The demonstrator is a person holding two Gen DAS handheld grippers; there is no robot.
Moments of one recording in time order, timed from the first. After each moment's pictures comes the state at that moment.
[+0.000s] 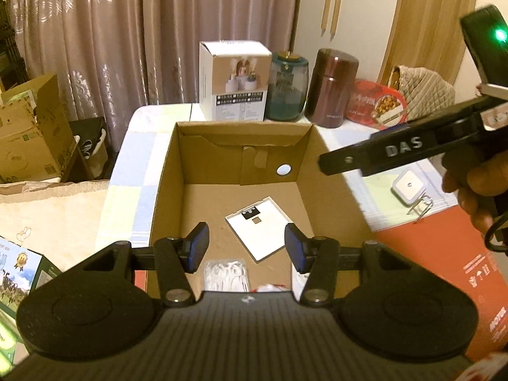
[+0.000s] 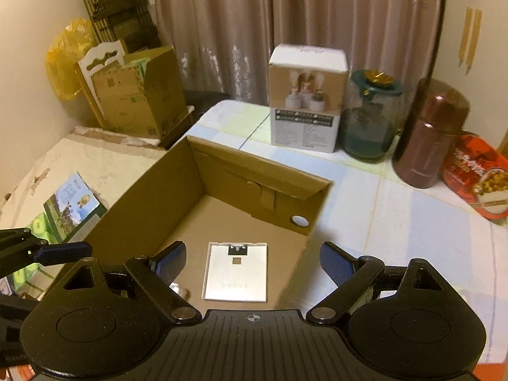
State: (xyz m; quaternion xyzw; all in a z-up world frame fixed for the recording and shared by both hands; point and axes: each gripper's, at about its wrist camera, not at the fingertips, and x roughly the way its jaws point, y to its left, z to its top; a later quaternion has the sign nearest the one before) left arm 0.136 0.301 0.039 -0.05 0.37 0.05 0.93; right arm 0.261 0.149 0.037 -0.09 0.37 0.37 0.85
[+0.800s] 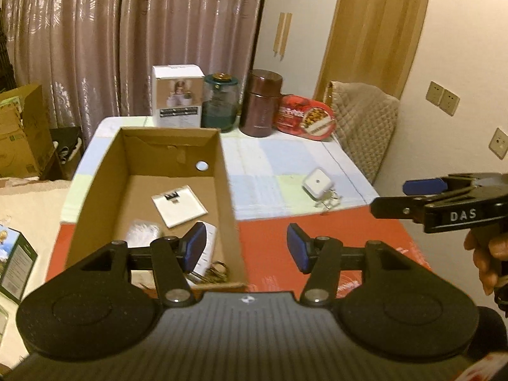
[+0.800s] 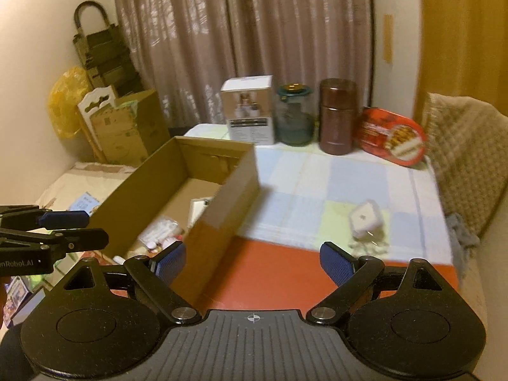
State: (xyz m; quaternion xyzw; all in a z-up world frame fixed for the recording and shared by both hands) left arm 0.034 0.169 0.088 -0.08 0.33 0.00 0.94; right arm 0.120 -0.065 0.057 -0.02 0.32 0.33 0.89
